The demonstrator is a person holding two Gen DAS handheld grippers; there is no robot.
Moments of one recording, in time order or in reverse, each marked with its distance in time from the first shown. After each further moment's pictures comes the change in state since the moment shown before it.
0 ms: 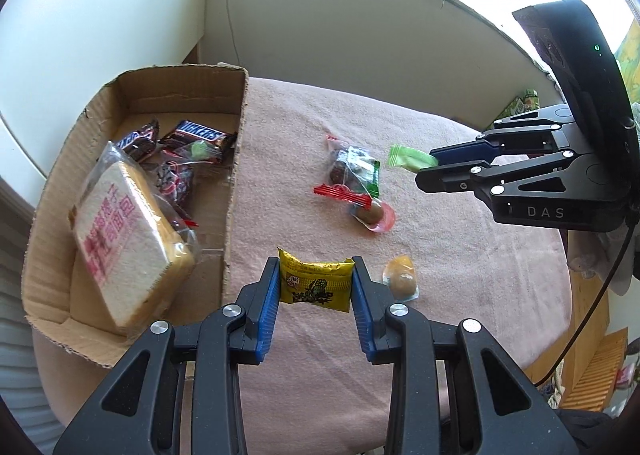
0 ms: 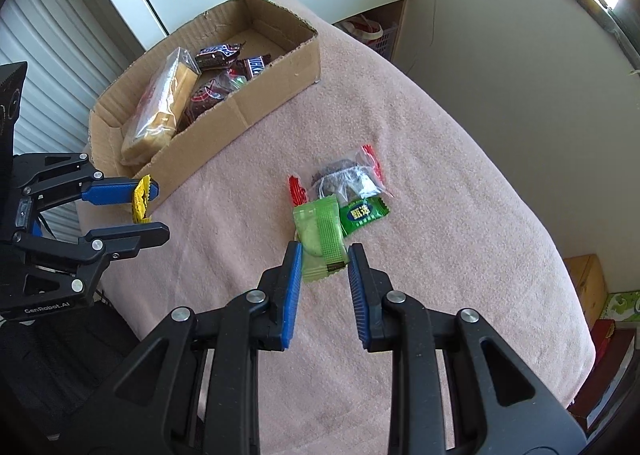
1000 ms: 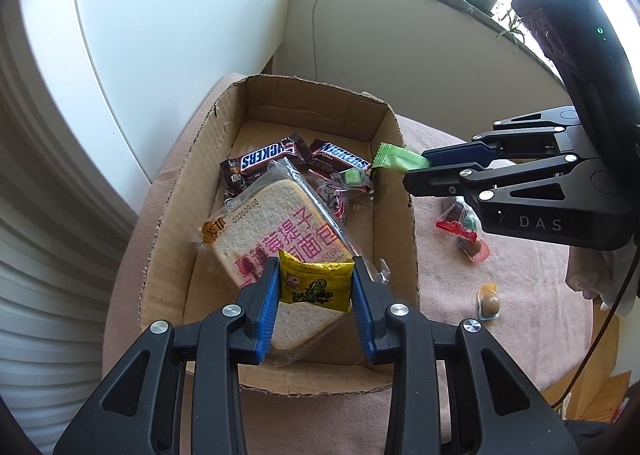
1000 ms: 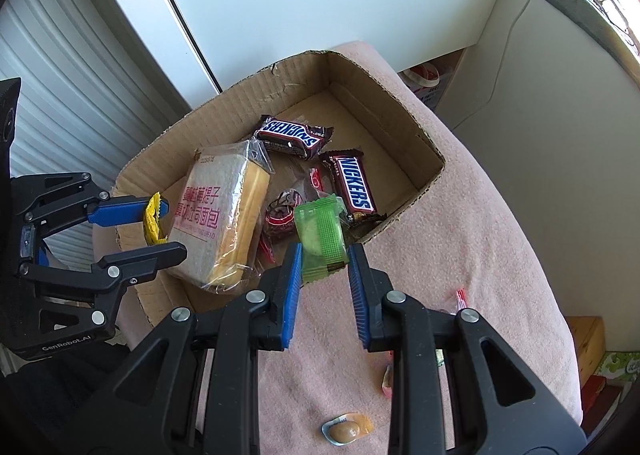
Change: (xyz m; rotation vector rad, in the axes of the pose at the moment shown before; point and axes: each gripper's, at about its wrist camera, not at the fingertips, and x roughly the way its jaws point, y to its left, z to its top) left arm -0.030 0.101 0.004 -0.111 -0.043 0.111; right arm 0.032 0.081 0.104 -0.102 -0.030 0.041
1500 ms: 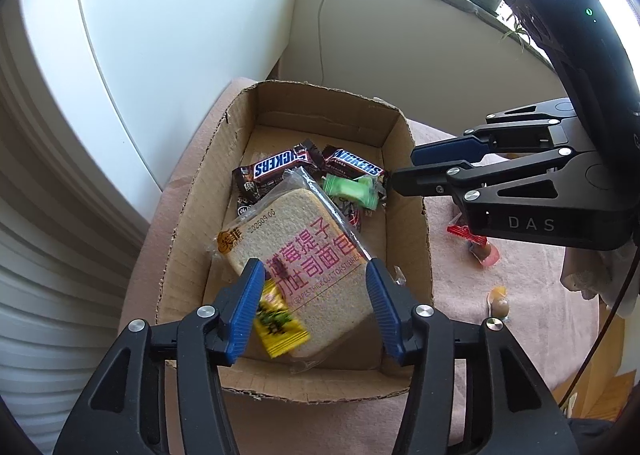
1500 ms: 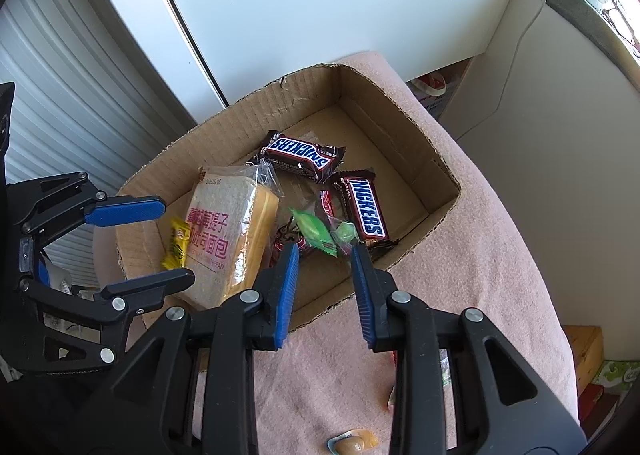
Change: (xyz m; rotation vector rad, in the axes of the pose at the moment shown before) left arm 0.000 0.003 0.005 0.014 -0.006 0.030; right arm 0.007 0.008 0.016 -0.014 -0.010 0.003
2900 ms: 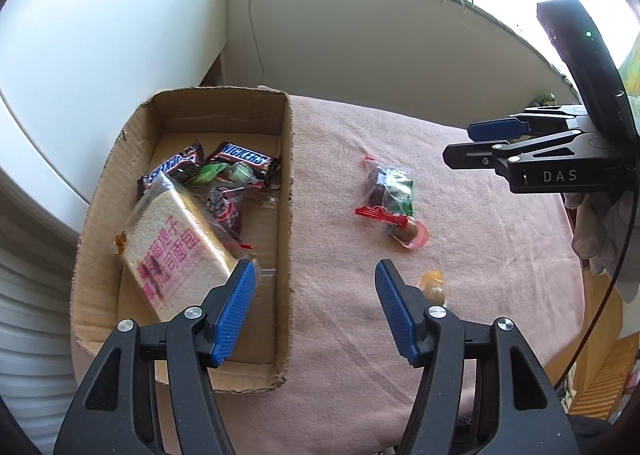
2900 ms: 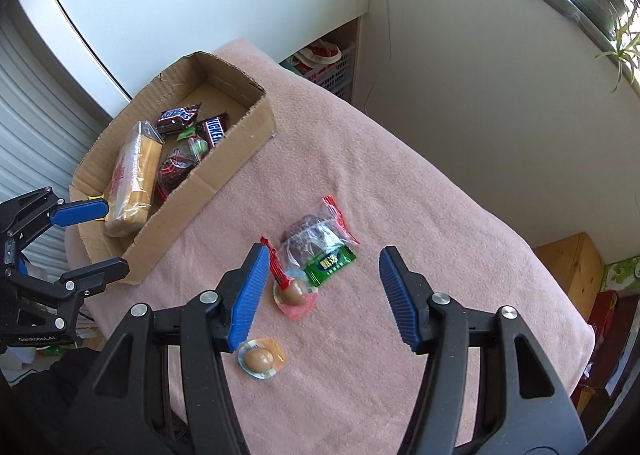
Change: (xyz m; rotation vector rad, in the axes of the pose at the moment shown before) left arm 0.000 -0.096 -0.008 0.127 0.040 -0.070; right arm -0.063 -0.107 -0.106 0.270 -0.021 -0.114
